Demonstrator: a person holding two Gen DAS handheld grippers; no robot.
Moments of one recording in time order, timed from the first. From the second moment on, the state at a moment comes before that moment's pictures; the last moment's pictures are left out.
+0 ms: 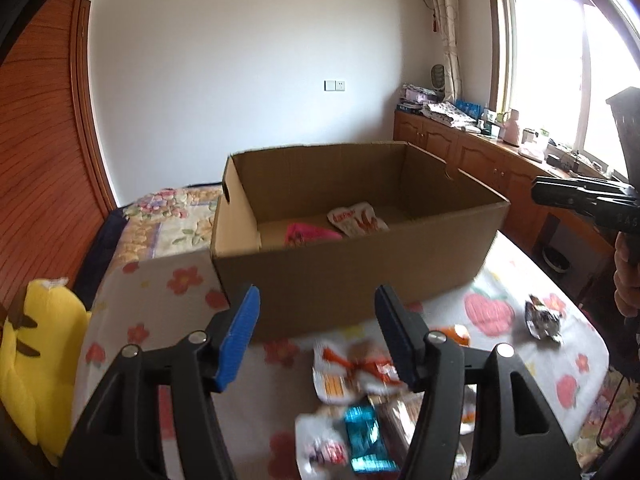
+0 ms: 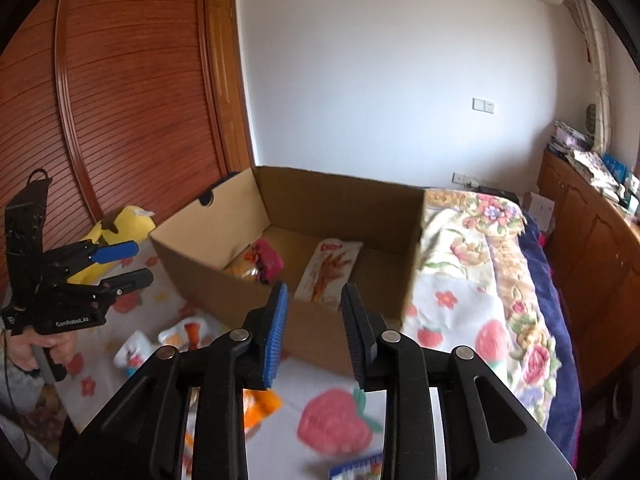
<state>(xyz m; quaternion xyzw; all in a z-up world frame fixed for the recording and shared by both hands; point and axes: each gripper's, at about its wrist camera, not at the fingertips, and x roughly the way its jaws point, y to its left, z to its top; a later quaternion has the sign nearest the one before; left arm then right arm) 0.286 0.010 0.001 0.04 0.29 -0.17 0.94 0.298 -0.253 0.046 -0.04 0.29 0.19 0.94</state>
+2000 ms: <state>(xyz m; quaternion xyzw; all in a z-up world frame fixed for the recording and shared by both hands) 0.235 -0.078 -0.076 0.15 0.39 -0.16 0.89 0.254 -0.316 -0.095 -0.07 0.43 0.13 0.89</state>
